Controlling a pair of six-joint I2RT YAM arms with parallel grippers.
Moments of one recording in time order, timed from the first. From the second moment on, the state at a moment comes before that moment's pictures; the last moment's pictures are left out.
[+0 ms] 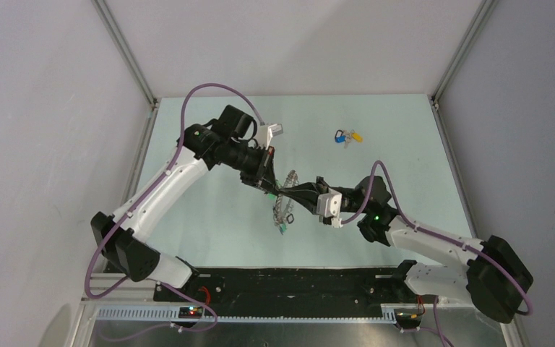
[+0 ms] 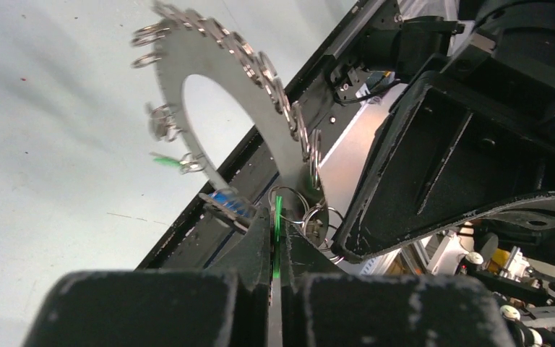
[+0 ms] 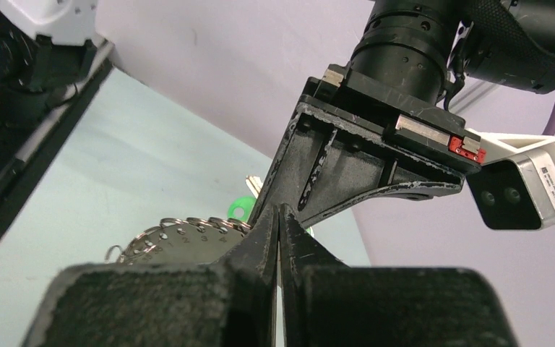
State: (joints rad) left arm -0.59 1.45 1.53 -1.10 0.64 -0.26; right arm 0.81 1.14 0.57 0.86 -0.76 -0.55
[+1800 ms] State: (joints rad) left arm -0.57 1.32 1.54 -1.07 0.53 -0.25; right arm 0.78 1.30 0.68 0.92 -0.67 -0.09
